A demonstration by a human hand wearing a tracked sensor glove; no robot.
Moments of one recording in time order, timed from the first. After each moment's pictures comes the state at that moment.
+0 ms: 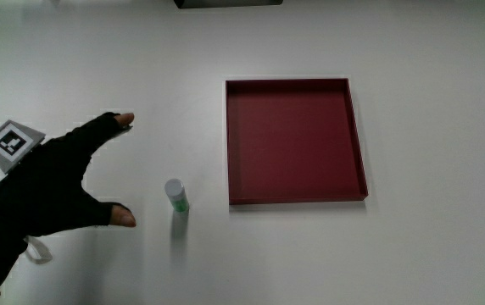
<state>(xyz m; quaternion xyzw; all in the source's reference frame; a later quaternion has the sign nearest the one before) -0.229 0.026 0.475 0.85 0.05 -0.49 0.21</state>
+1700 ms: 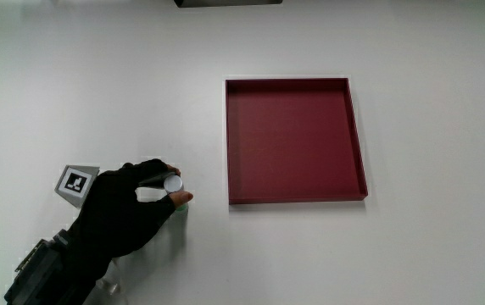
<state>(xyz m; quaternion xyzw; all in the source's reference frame) -0.258 0.007 0.449 0.79 0.12 -0.52 0.30</state>
